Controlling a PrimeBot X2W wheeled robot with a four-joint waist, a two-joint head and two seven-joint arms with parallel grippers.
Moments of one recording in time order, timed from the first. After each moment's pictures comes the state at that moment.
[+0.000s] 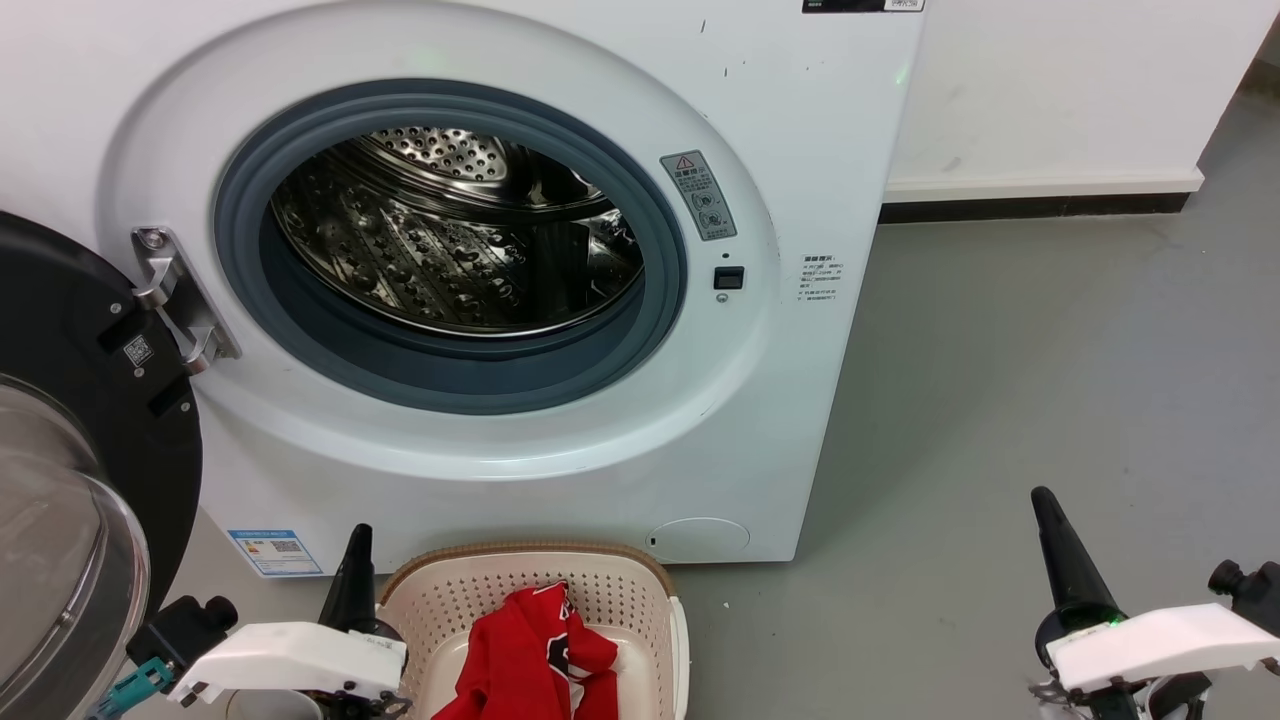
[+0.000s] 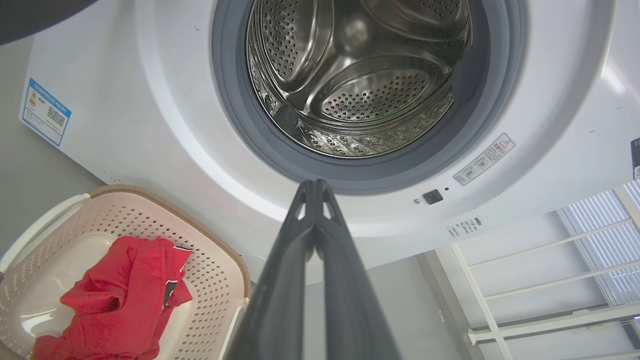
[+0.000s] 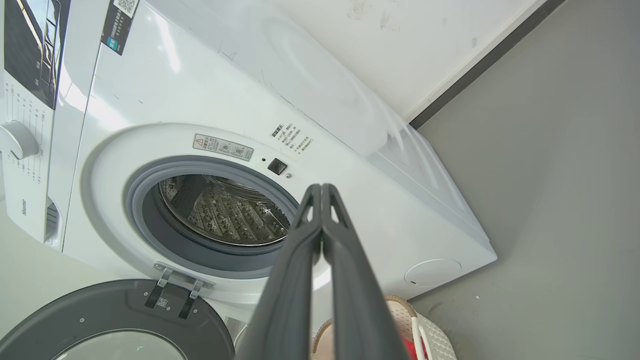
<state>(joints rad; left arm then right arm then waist) -0.03 0.08 0.01 0.20 -0.96 -0.03 -0.05 0.01 -0.08 -0.01 0.13 0.95 0.13 -0.01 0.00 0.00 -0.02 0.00</state>
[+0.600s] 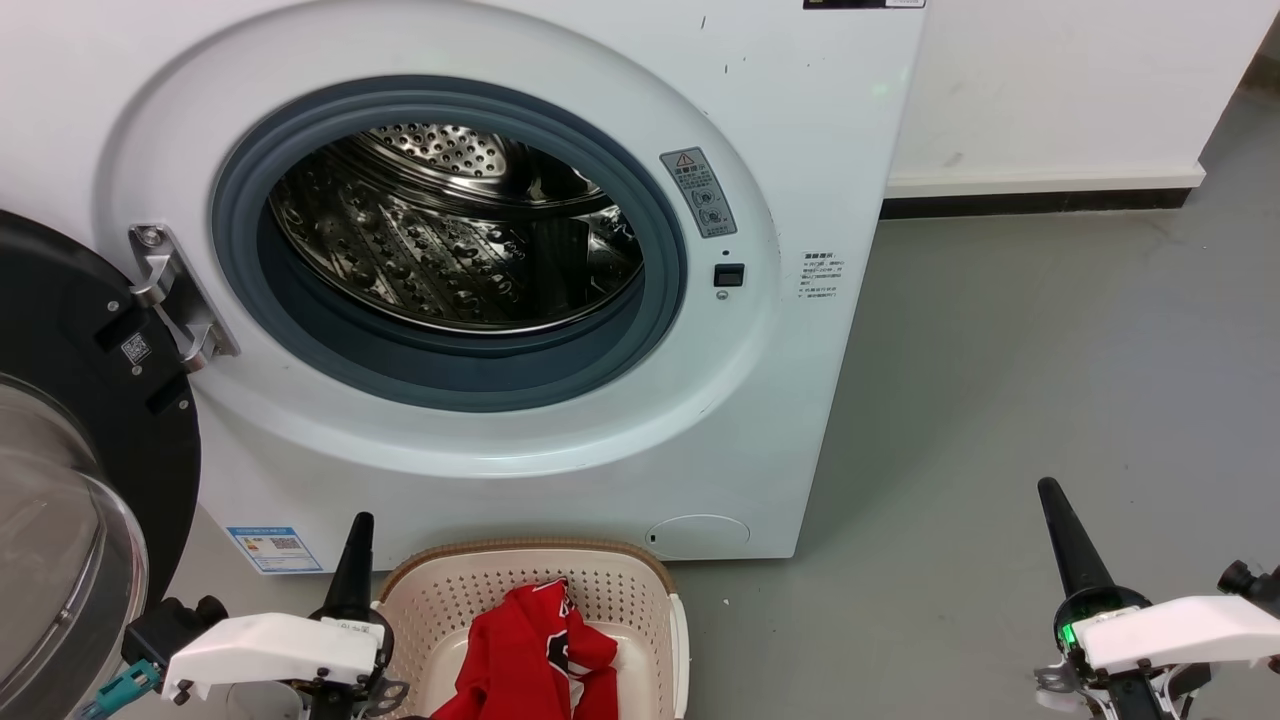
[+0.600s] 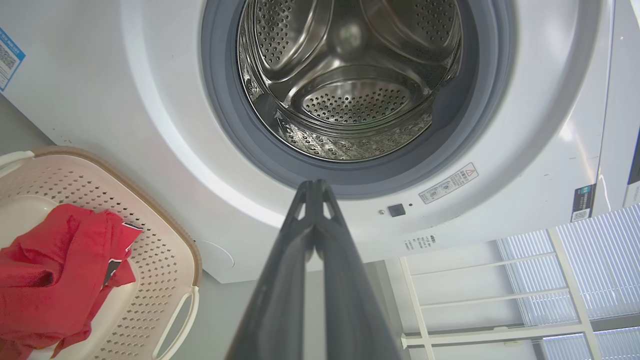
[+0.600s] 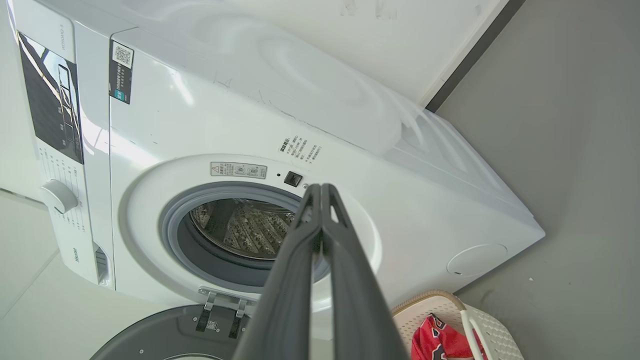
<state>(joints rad) -0.05 0.07 0.04 0.22 -1.15 -0.06 0.00 -0.02 -0.08 -0.03 0.16 1.16 0.13 0.01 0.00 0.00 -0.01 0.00</state>
